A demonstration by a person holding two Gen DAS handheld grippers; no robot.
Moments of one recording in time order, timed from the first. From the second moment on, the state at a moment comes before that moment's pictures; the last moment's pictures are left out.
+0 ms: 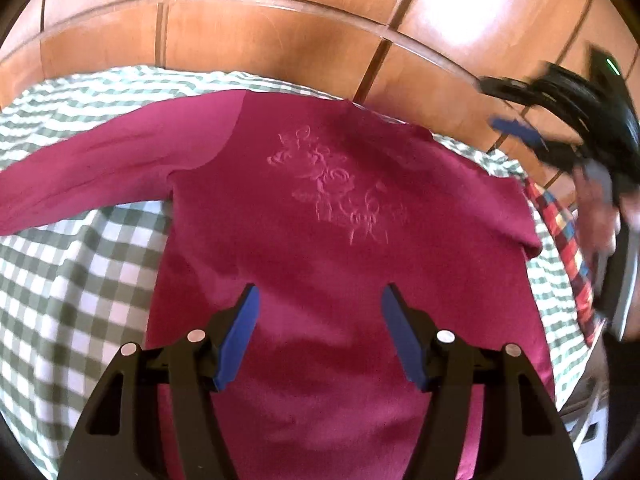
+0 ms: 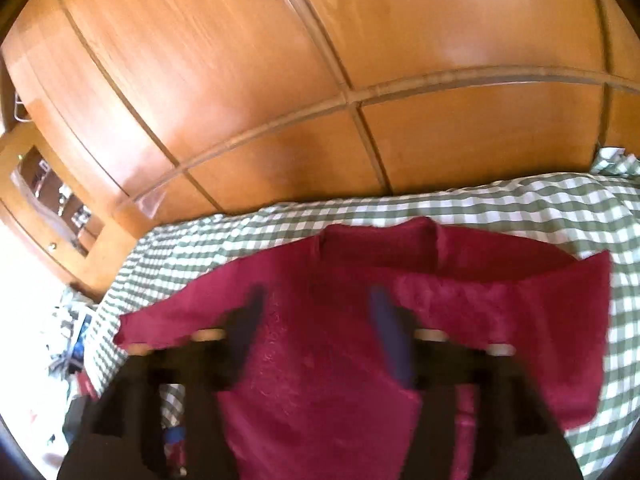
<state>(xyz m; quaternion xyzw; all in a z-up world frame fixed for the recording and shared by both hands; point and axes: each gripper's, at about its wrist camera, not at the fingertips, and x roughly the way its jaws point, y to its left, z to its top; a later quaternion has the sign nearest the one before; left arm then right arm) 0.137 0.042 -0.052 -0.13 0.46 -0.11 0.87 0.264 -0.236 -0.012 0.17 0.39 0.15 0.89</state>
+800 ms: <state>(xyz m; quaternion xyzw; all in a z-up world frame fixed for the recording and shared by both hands) 0.296 -0.014 -0.063 -0.16 0.50 -0.12 0.84 0.181 -0.385 -0.119 0.19 0.45 -0.08 0.87</state>
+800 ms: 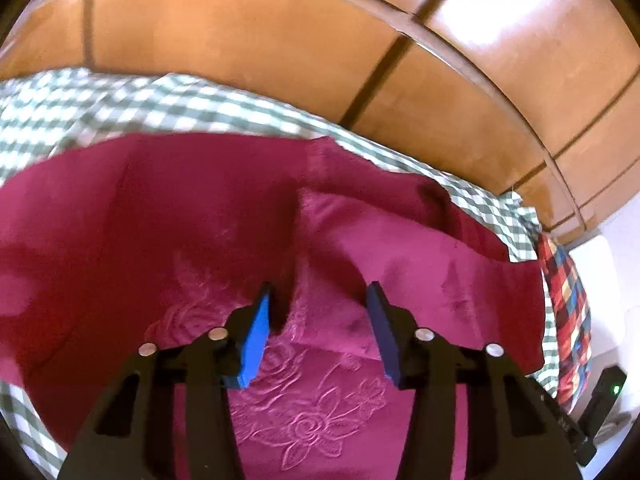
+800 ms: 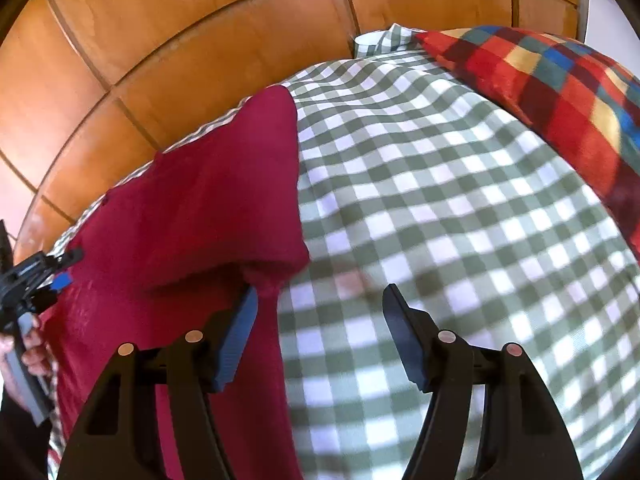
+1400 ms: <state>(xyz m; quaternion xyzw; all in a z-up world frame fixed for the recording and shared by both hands) 0.258 0.054 -0.058 -0.15 0.46 -0.08 0.87 0.167 -0.312 -0.057 0.09 0.40 0.03 0.91</state>
